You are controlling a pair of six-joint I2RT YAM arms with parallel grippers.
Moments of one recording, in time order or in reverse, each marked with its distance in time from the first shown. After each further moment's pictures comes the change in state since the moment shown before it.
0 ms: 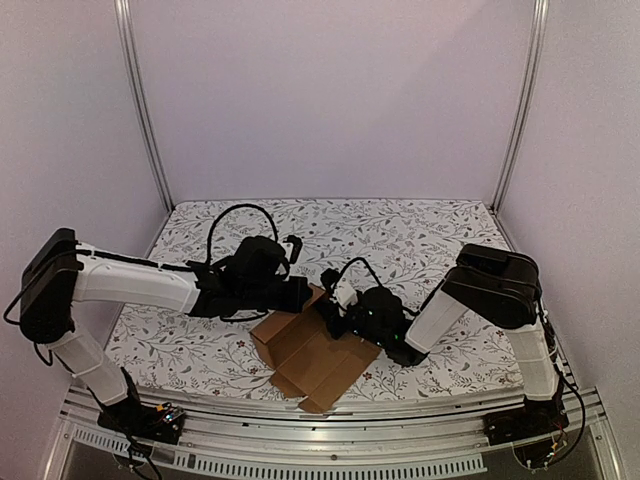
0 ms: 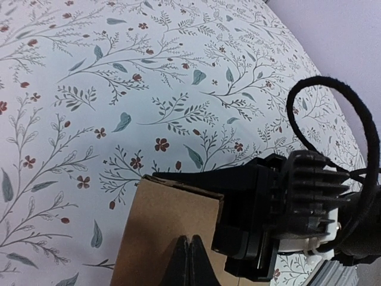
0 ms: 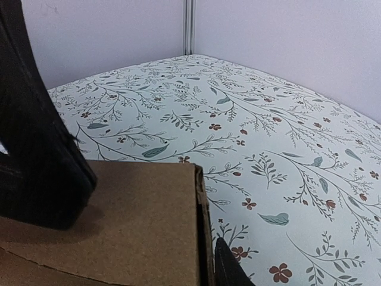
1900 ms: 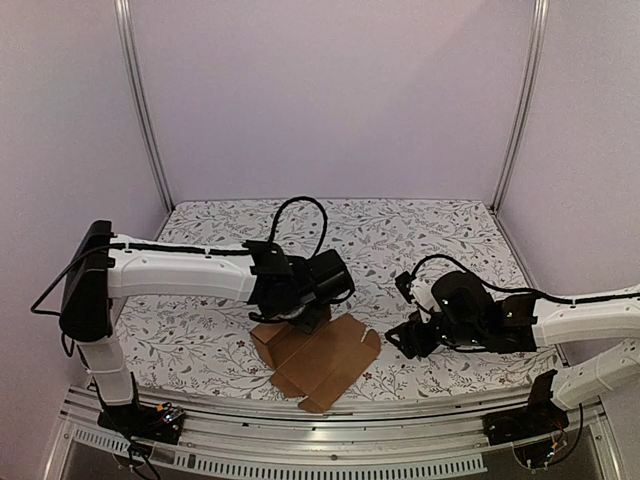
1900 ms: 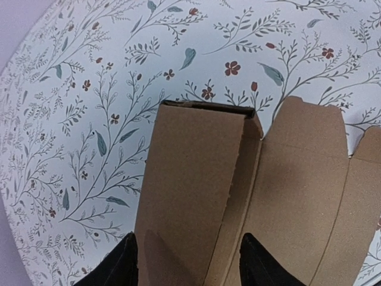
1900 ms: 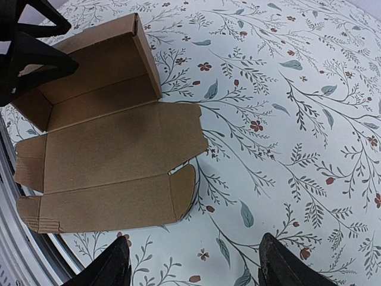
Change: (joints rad) left arm -0.223 0.238 0.521 -0.893 -0.439 0.093; right arm 0.011 -1.039 -0.327 -1.272 0.026 0.288
